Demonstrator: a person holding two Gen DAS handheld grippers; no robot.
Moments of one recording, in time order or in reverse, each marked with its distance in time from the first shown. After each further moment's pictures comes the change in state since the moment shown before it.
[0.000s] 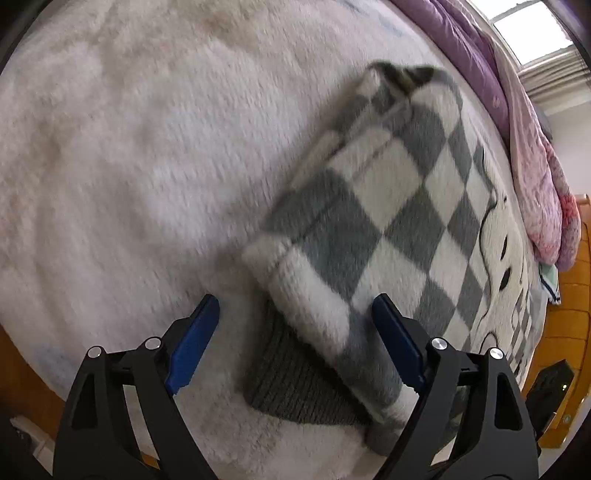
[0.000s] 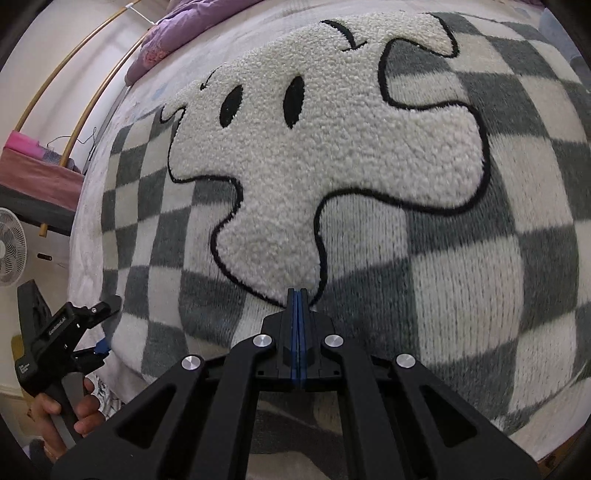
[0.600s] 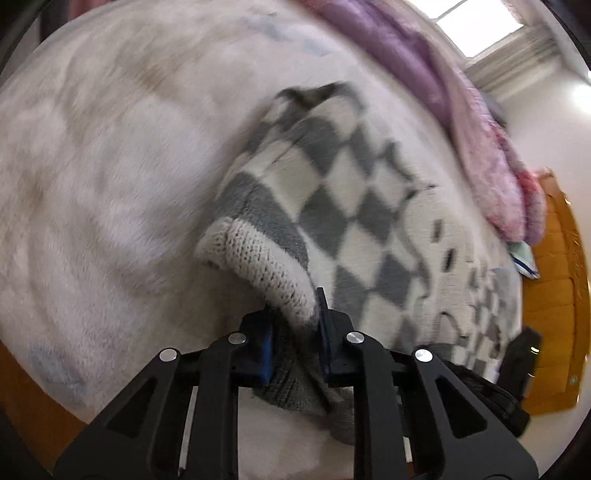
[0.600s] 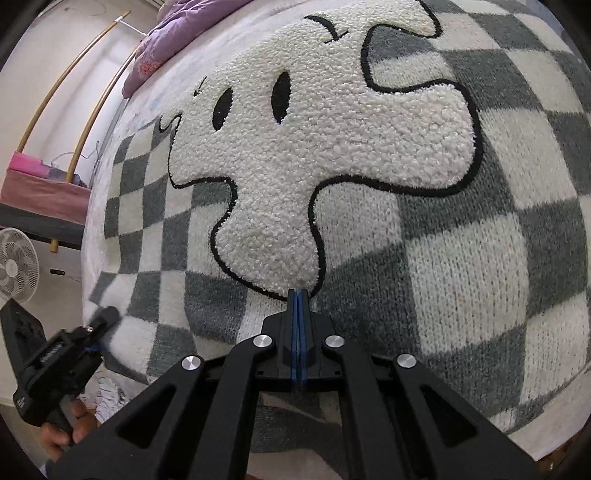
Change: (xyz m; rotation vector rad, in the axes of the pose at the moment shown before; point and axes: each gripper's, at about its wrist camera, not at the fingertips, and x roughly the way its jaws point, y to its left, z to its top) left arm -0.042 -0.058 -0.018 0.166 -0.123 -0.136; right arm -0.001 -0.009 -0.002 0.087 0.017 0.068
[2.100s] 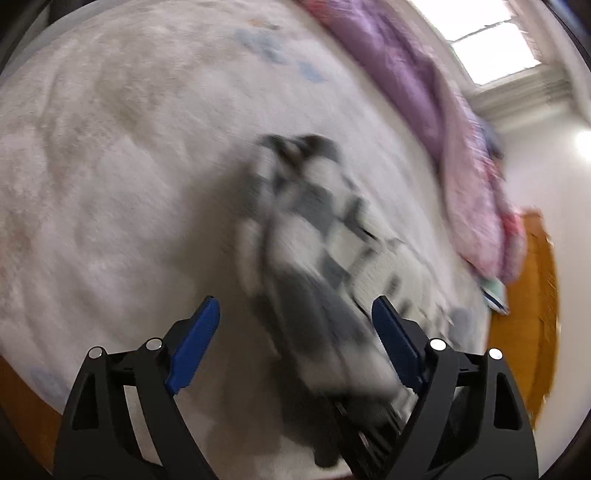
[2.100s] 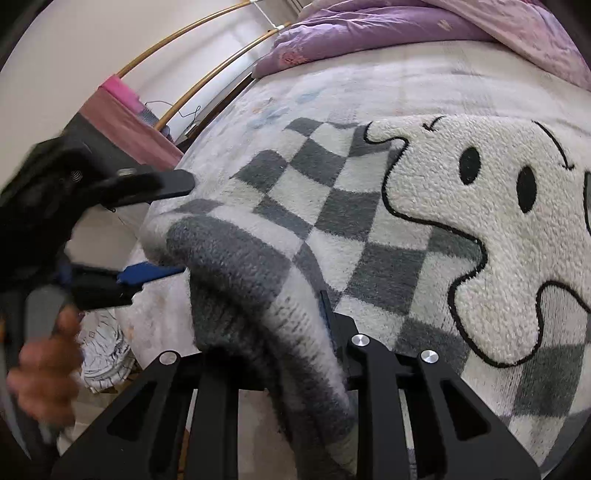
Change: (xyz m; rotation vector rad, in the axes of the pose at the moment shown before) left arm -0.008 -0.001 0.074 -0.183 0.035 -0.035; right arm 0.003 0.119 -0.031 -0.412 -0.125 0.187
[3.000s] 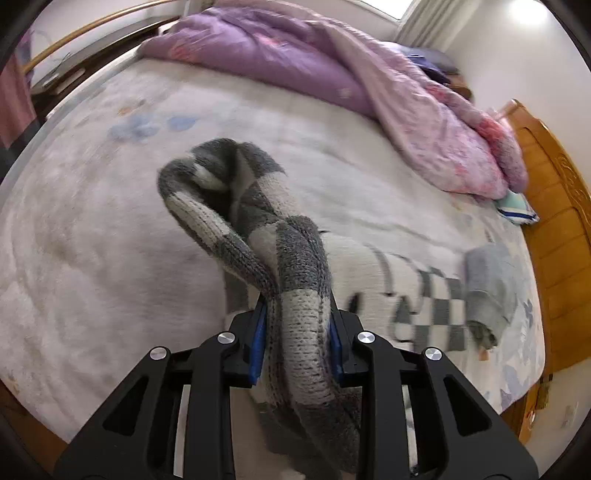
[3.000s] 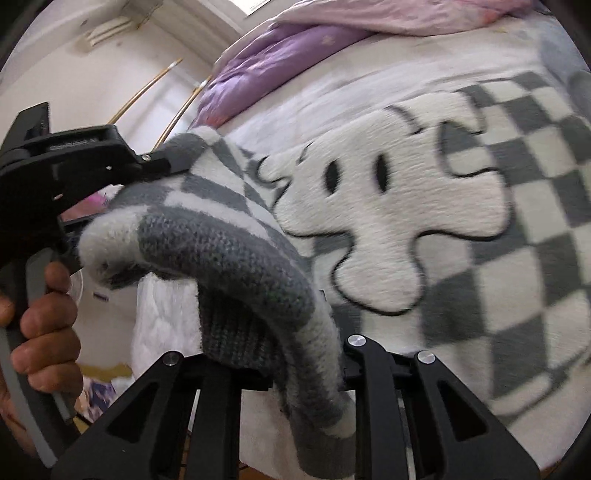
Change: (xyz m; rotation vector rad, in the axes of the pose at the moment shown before) left arm 0.007 -0.186 -0.048 0.494 -0.072 0.089; right arm -0.110 -0.053 -0.032 0.364 -0.172 -0.076
